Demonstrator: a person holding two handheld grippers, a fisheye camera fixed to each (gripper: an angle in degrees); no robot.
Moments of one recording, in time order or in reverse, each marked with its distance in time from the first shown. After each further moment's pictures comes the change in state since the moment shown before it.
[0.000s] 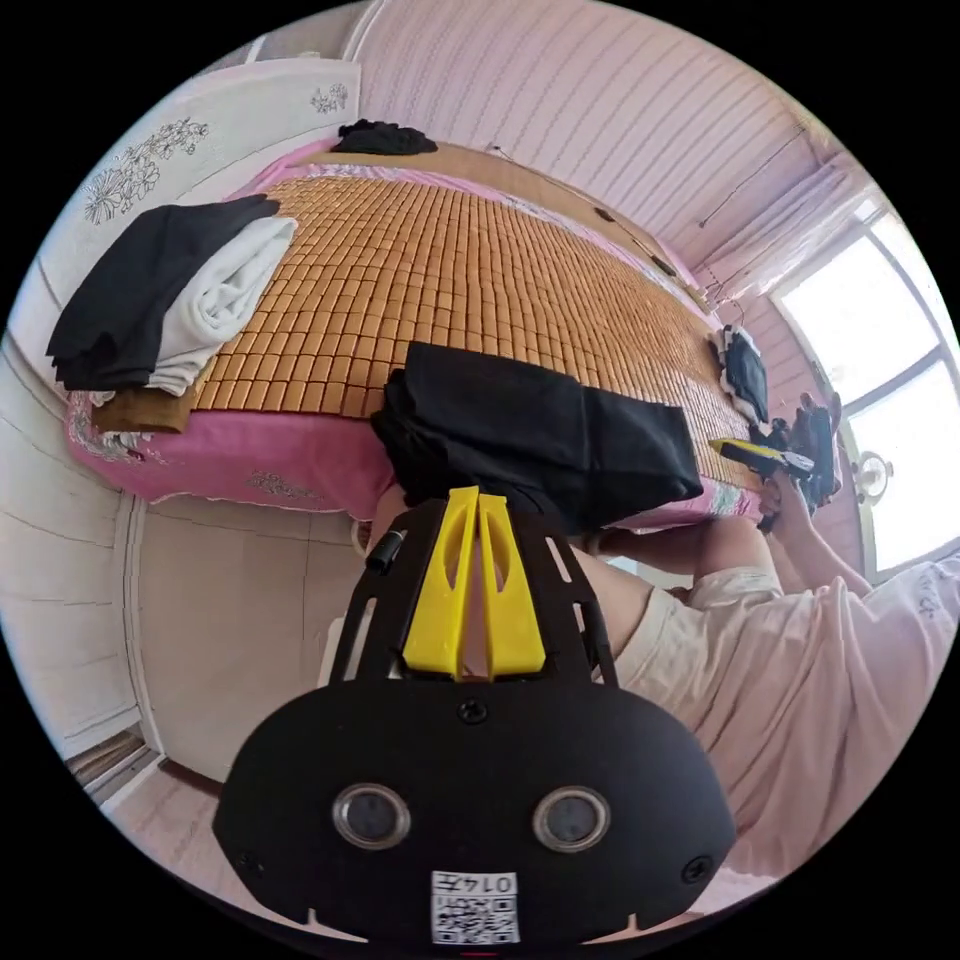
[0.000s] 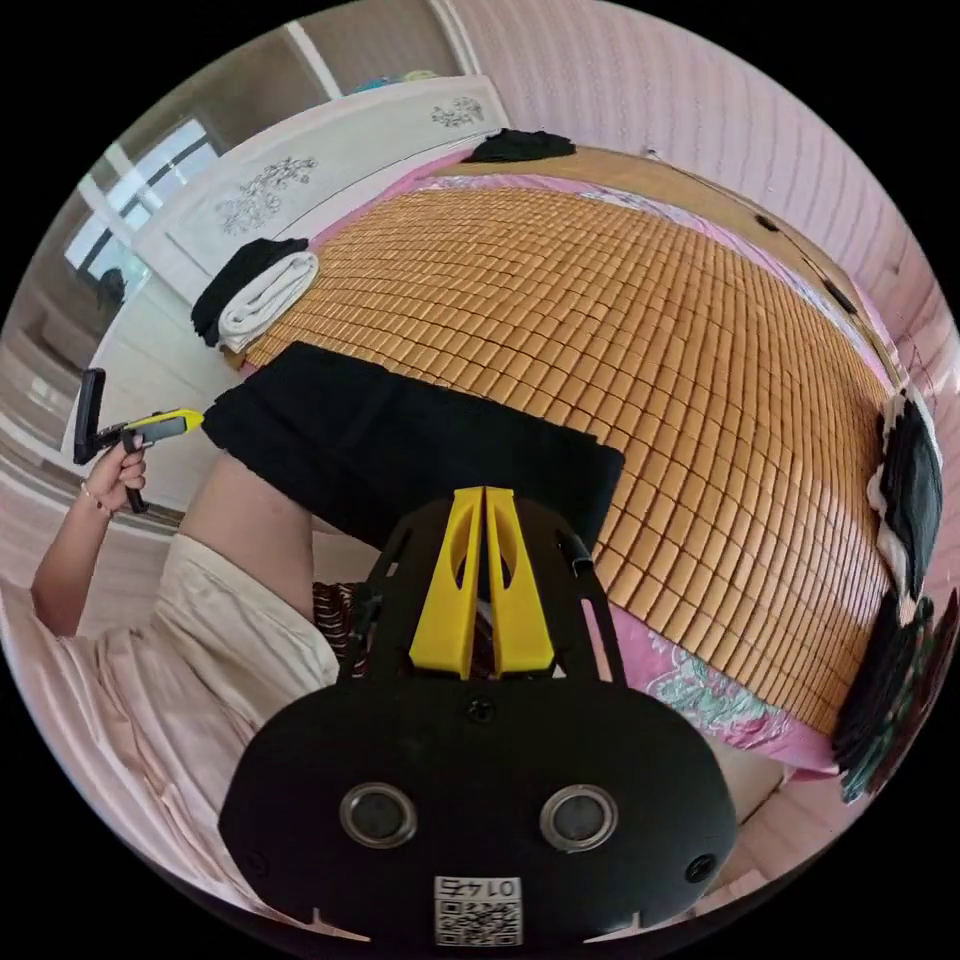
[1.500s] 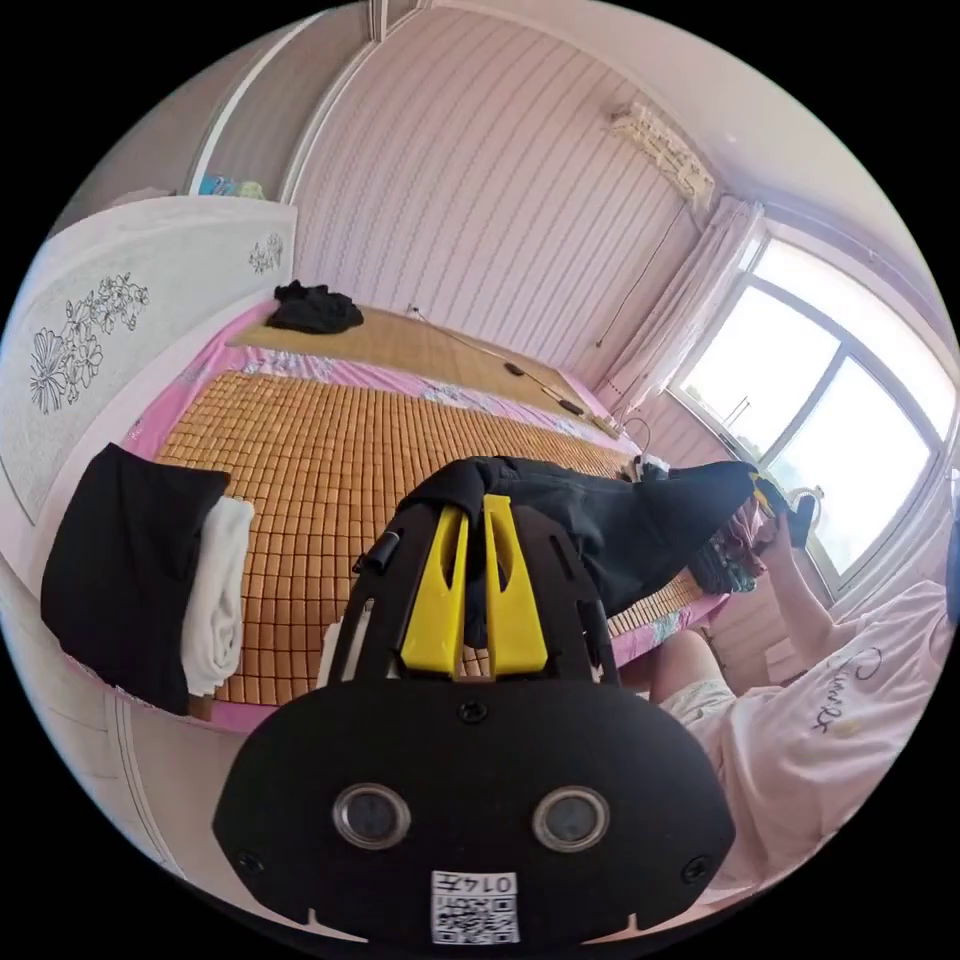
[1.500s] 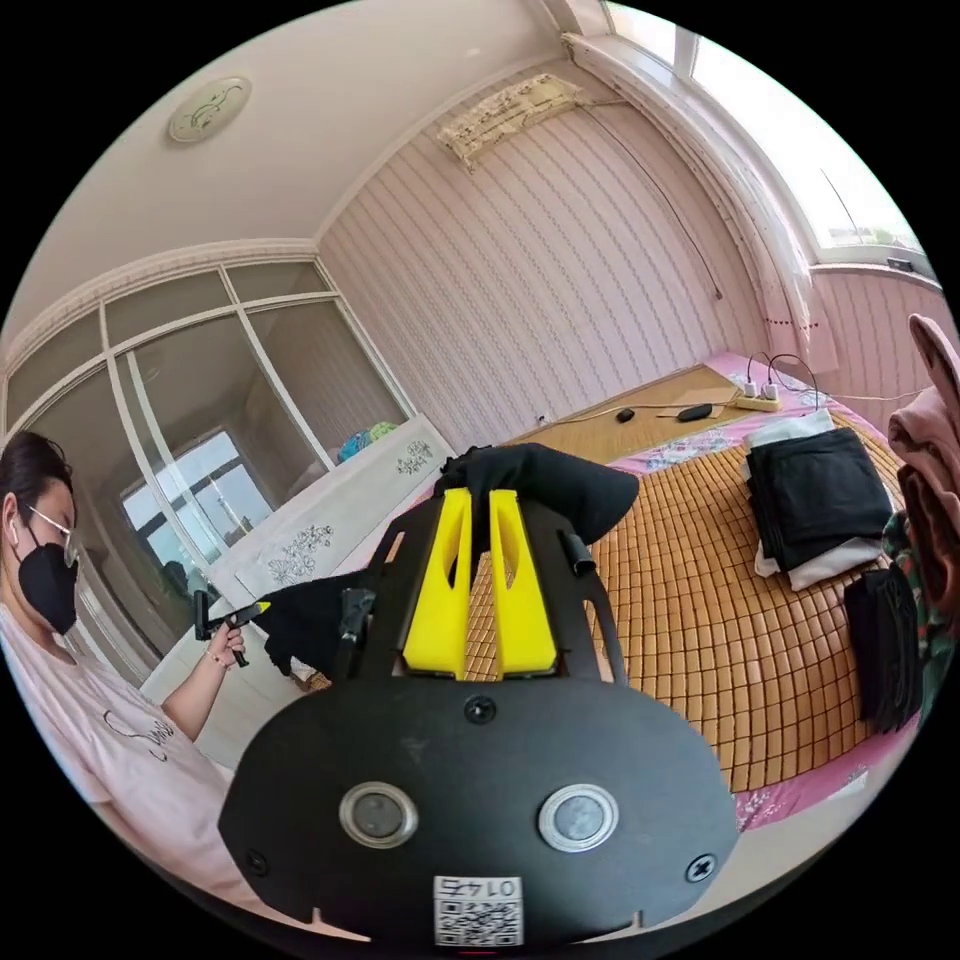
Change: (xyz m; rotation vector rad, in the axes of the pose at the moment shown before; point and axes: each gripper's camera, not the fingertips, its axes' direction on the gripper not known) left arm -0.142 -0.051 -0.193 0.421 0.130 0.203; right arm 0.254 0.146 -0.193 0.923 -0.091 0.475
